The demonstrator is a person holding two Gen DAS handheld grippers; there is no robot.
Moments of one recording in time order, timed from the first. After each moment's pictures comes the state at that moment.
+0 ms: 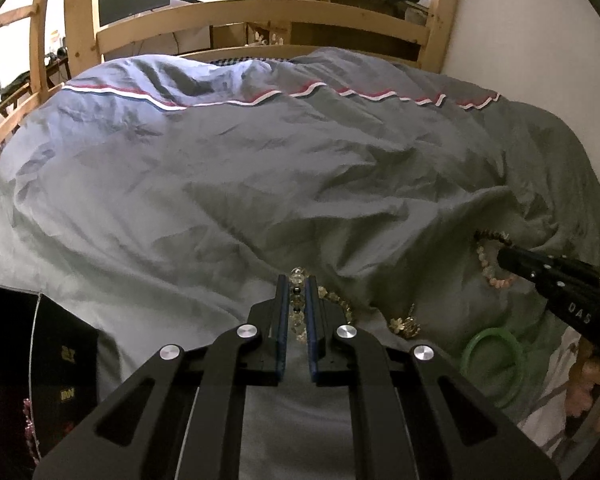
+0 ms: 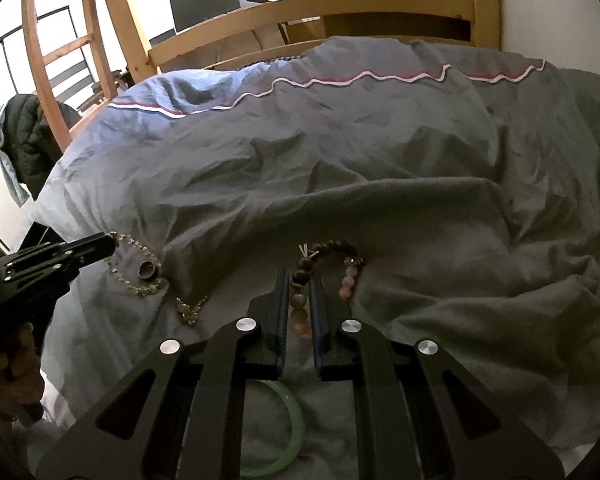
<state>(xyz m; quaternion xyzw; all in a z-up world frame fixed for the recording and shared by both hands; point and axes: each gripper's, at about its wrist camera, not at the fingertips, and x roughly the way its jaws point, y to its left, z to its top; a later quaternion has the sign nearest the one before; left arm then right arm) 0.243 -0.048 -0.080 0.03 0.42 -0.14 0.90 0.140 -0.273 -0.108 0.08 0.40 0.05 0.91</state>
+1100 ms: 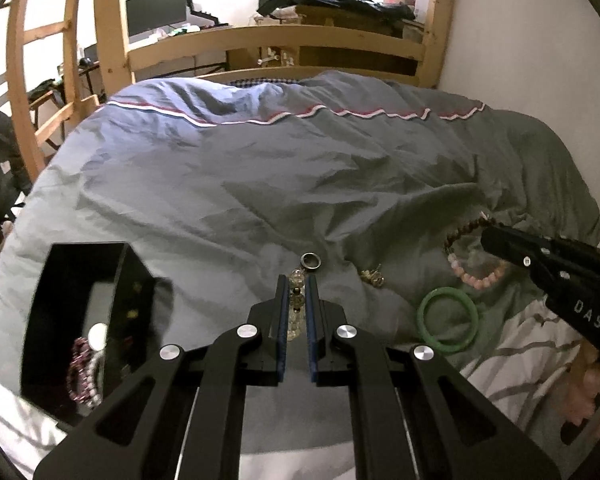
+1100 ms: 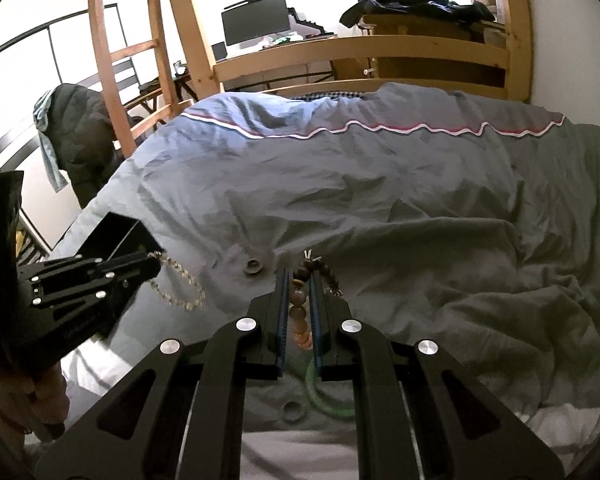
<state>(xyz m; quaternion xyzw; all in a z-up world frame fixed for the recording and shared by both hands) 0.157 -0.030 -0.026 0.03 0.40 -0.11 0.91 0.070 -0.218 -0.038 0.06 0.36 0.11 0.92</state>
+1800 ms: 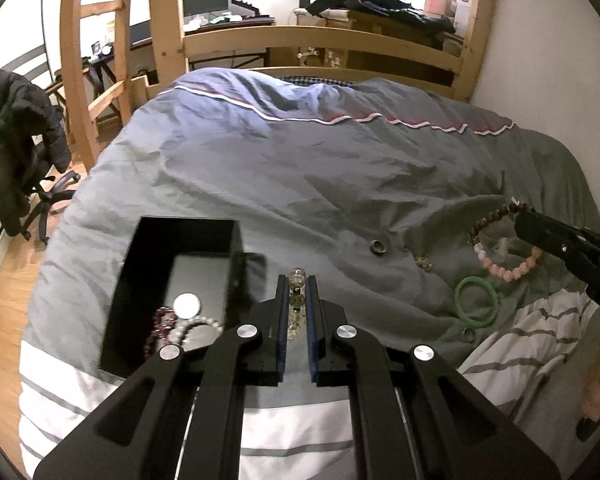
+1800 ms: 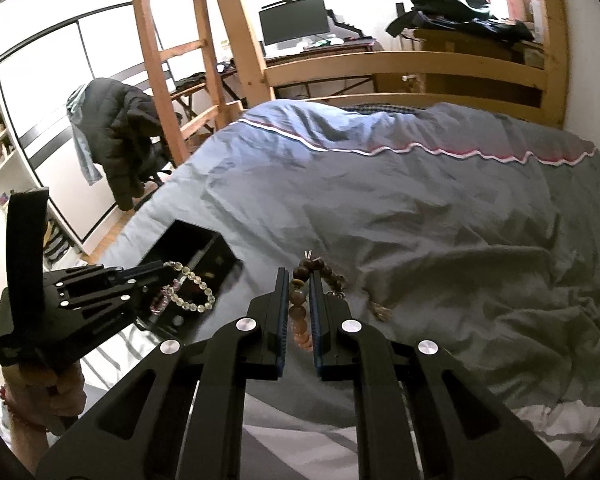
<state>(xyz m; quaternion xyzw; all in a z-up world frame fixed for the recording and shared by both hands) 0.136 0.051 0.008 0.01 0.42 -0.06 0.90 0.062 -0.148 0.016 0.06 0.36 0.17 0.91</state>
